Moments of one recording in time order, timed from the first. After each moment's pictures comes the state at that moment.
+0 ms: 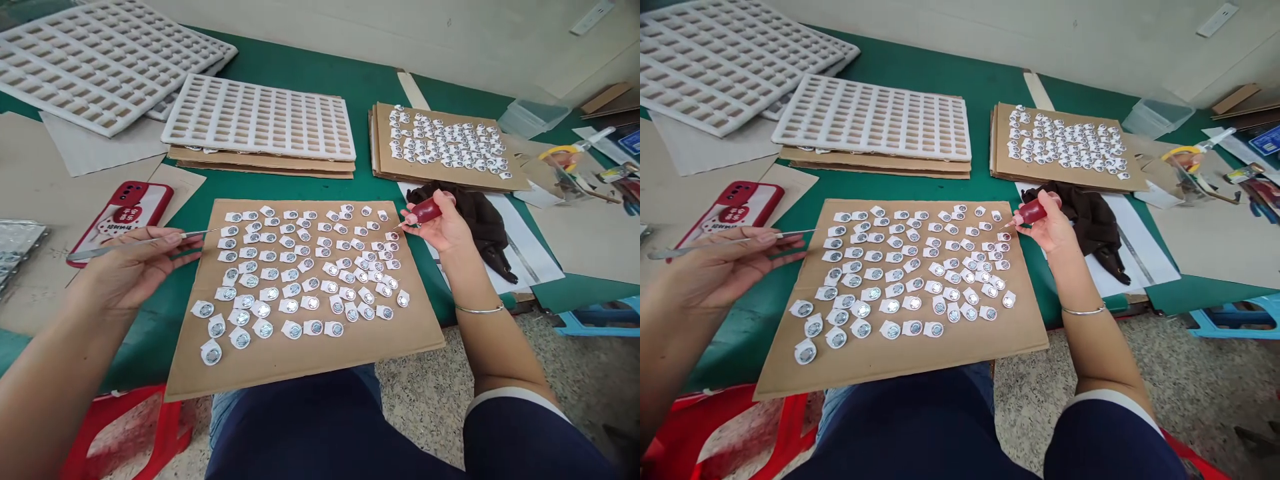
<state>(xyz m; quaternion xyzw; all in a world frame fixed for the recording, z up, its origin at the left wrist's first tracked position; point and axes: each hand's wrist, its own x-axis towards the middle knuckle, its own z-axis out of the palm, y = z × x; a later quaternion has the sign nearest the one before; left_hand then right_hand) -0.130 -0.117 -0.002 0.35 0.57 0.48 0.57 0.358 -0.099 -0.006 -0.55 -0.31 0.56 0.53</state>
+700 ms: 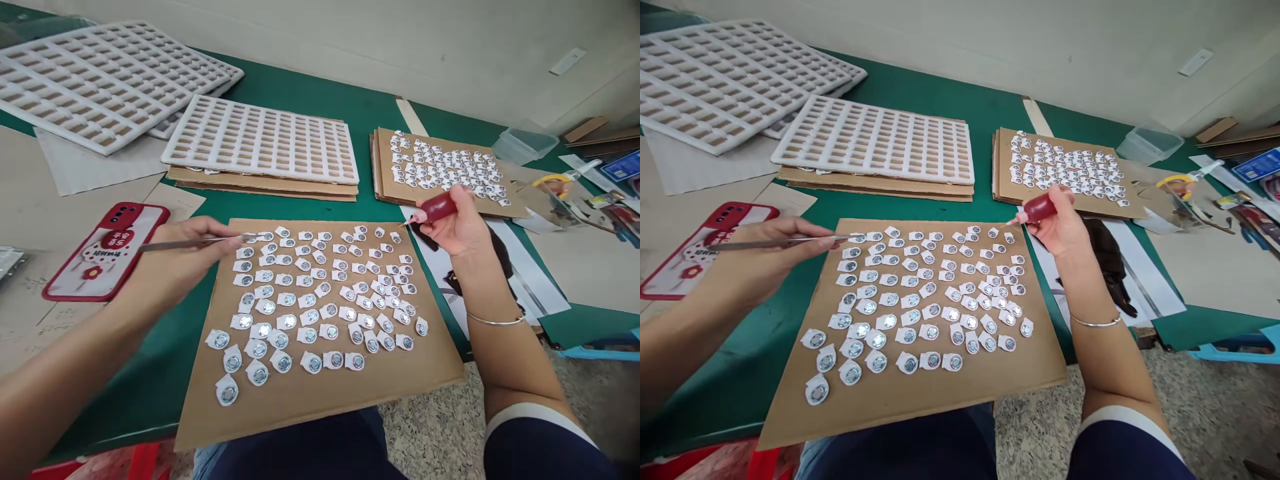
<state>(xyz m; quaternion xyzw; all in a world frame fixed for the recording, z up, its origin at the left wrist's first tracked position) -0.067 -0.084 0.031 0.55 0.61 0.38 0.42 0.340 -0.061 0.036 -0.52 -0.36 0.53 0.57</state>
